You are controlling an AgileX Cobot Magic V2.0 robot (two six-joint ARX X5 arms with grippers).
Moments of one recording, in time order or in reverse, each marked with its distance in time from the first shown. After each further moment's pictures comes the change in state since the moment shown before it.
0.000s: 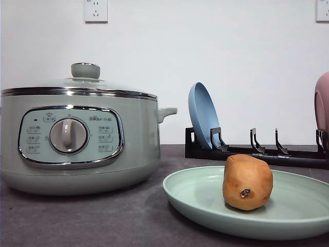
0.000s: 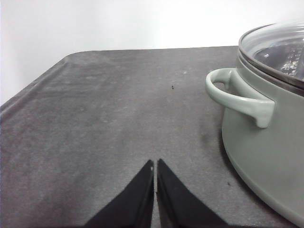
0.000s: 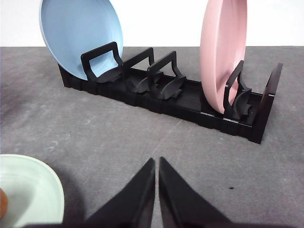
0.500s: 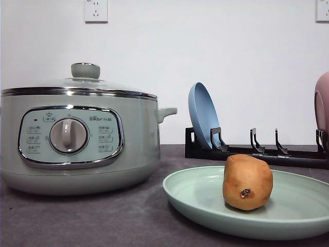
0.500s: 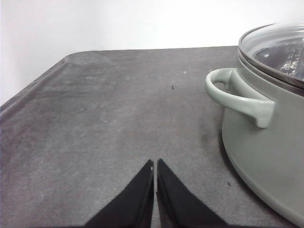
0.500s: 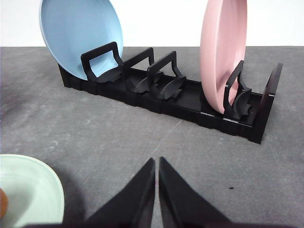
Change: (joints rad) left_arx 0.000 0.000 0.000 0.000 0.000 0.000; right_arx 0.000 0.000 0.000 0.000 0.000 0.000
